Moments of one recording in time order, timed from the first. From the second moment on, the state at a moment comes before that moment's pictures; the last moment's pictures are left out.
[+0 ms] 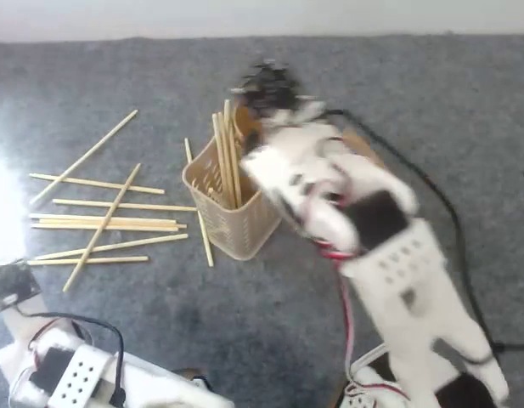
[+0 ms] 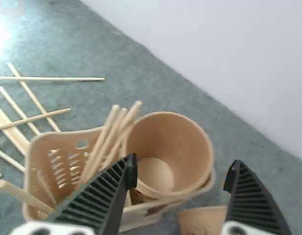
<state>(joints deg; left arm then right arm) -72.9 -70.1 89.5 48.4 -28.2 -33.8 -30.6 9.4 59.2 13.6</state>
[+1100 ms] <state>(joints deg) -13.1 -27.0 23.0 68.8 8.4 2.6 -41.6 68.1 33.3 15.5</state>
